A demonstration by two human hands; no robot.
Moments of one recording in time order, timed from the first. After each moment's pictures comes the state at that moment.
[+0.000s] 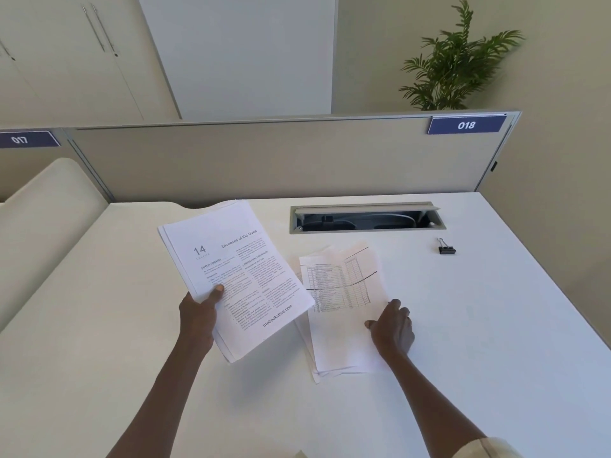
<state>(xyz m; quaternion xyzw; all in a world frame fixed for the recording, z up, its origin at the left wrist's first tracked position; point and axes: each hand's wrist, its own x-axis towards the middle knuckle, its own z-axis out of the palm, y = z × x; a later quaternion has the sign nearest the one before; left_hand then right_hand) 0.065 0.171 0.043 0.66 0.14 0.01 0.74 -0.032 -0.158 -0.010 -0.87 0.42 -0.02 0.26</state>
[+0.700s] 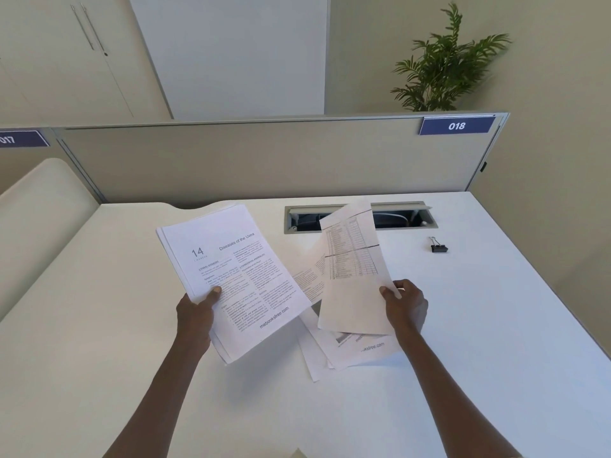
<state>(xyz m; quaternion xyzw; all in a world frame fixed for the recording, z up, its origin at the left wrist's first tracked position) 0.064 0.167 0.043 0.66 0.15 0.00 0.73 -0.033 -0.187 0.038 -0.77 0.41 -0.20 0.45</state>
